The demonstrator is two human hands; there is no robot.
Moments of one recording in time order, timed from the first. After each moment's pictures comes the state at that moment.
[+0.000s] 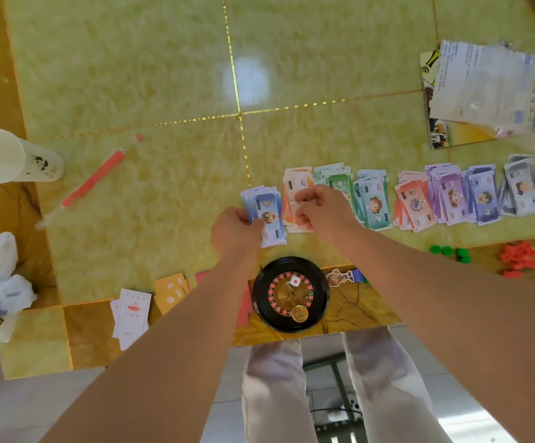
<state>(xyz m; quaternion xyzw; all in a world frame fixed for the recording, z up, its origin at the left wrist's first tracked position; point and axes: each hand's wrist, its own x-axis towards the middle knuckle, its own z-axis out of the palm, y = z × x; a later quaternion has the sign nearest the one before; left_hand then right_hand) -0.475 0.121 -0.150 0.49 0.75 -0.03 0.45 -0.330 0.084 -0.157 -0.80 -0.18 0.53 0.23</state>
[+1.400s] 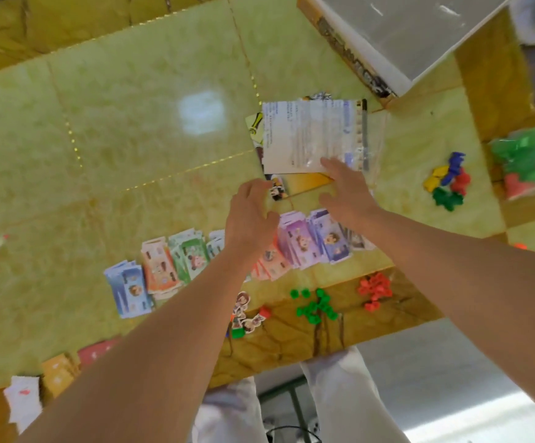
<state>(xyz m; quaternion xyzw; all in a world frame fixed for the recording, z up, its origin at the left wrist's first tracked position) -0.192 0.104 -0.120 0.74 0.52 -0.04 0.43 -0.020 0.033 -0.130 -0.81 -0.36 0.44 0.13</state>
